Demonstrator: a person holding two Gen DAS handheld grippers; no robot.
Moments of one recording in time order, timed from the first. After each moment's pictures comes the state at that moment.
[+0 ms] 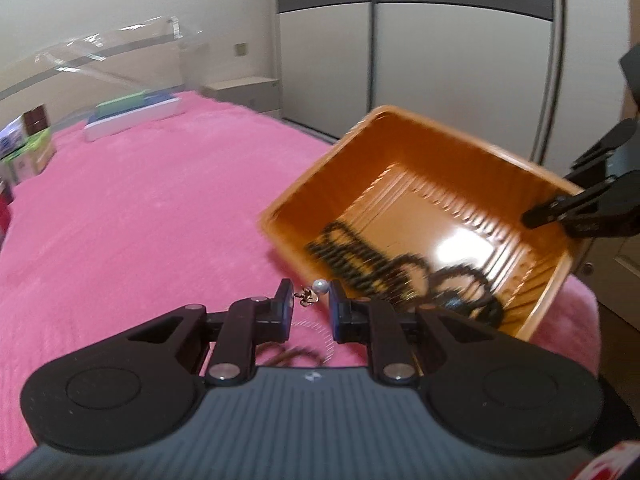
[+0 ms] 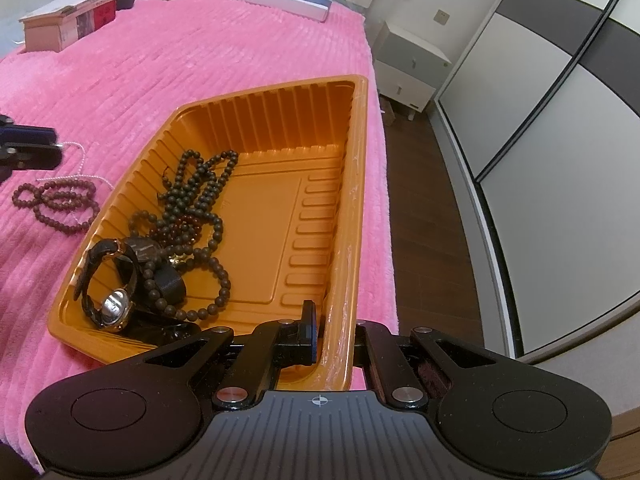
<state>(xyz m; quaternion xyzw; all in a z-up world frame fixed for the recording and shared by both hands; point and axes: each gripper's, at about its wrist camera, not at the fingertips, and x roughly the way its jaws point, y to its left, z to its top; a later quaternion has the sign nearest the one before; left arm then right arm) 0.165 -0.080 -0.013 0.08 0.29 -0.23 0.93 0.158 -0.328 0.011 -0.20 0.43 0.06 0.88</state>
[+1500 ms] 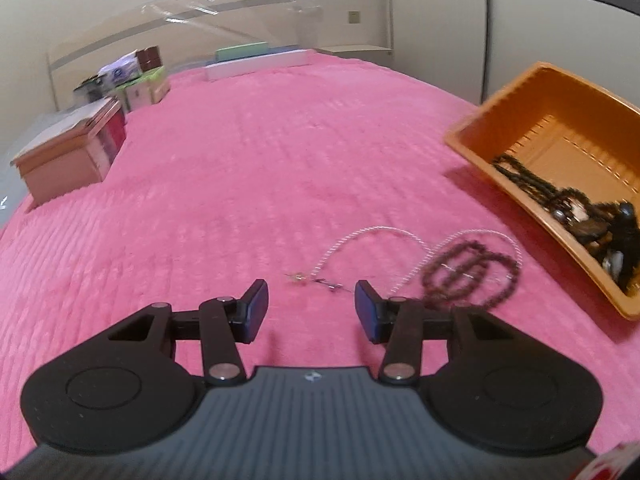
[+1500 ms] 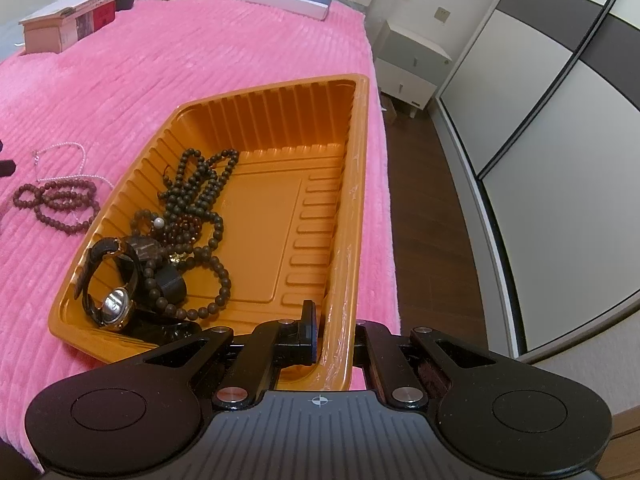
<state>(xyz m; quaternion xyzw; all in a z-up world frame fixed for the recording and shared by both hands) 0.165 0.044 -0.070 0.06 0.33 -0.06 0.94 0.159 -0.334 0.010 -0.19 0.44 0.07 0.88</state>
